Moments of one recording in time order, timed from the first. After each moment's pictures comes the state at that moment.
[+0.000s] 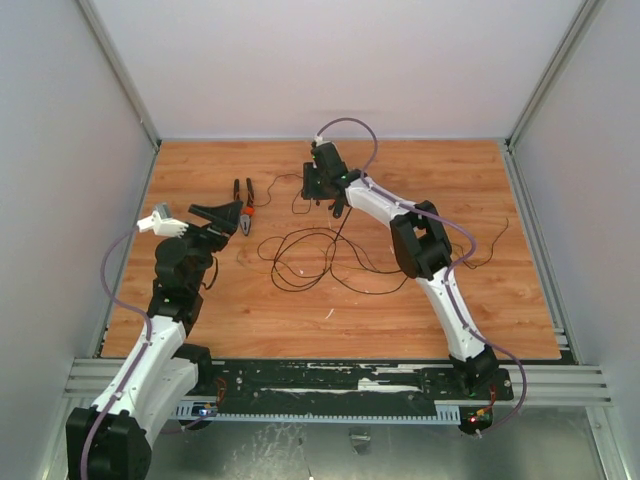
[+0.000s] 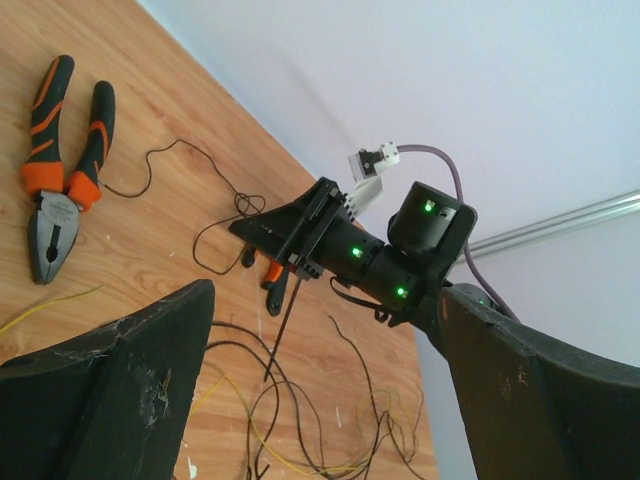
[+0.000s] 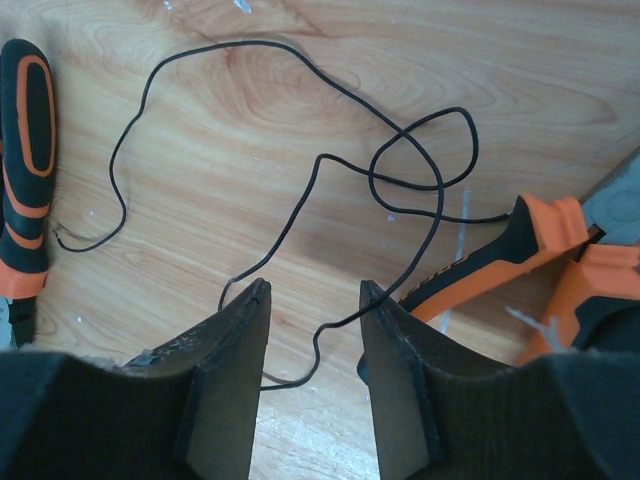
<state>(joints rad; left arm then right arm) -0.13 0.73 0.38 0.37 -0.03 -0.97 0.60 2.48 2.09 -0.29 -0.01 0.46</state>
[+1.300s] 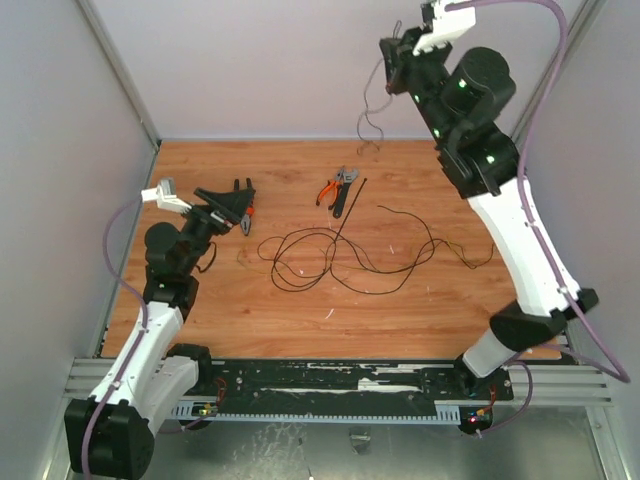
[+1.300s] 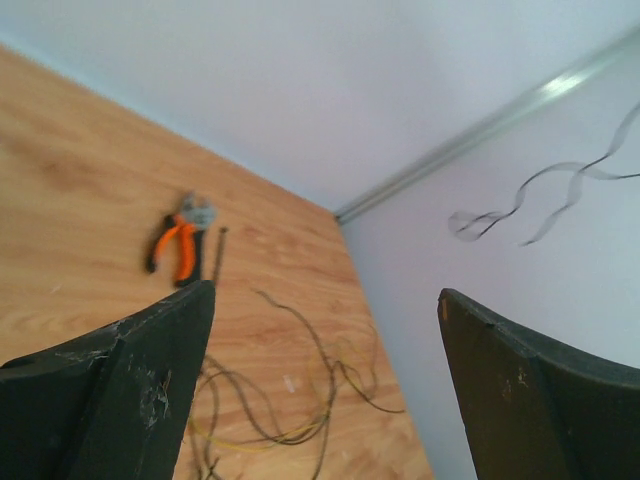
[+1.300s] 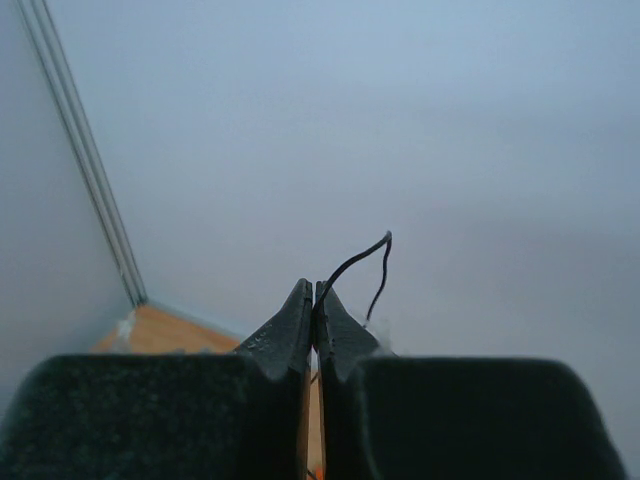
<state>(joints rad) -0.10 0.81 0.48 0.43 0.22 -0.93 0.59 1.65 2.22 -0.25 0.16 -0.02</state>
